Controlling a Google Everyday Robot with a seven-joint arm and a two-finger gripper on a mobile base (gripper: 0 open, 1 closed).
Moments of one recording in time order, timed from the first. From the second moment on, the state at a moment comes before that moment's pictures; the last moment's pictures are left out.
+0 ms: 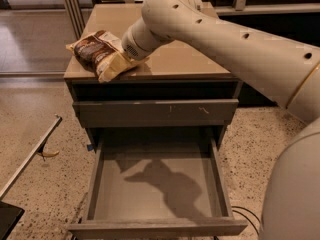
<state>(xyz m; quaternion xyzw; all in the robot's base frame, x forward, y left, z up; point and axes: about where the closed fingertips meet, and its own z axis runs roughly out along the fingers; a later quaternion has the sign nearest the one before) 0.712 0.104 0.872 -0.50 0.76 0.11 0.39</state>
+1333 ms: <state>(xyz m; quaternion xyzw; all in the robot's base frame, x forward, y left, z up) 0.727 0.171 0.837 -0.53 0.73 0.18 0.39</state>
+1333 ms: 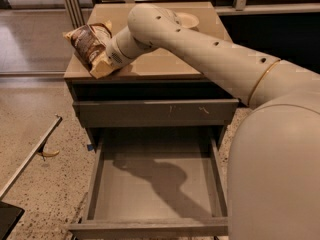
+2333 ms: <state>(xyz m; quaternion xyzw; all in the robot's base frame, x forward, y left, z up) 0.699 0.129 0.849 -0.51 0.73 0.17 0.42</state>
